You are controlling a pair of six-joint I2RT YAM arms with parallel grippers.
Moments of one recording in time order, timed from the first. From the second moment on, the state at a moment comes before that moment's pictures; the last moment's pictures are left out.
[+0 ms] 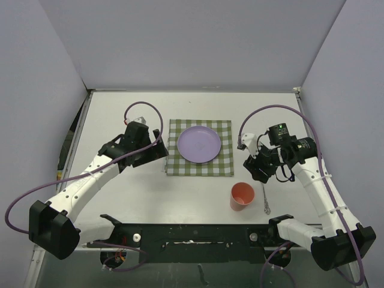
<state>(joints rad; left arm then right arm) -0.49 1.21 1.00 -0.66 -0.06 -0.75 0.27 1.09 1.16 -1.23 -0.26 -0.70</state>
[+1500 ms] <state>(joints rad) -0.60 1.26 0.92 -0.60 -0.14 -0.88 0.44 1.24 1.11 -1.26 -0.31 -0.73</state>
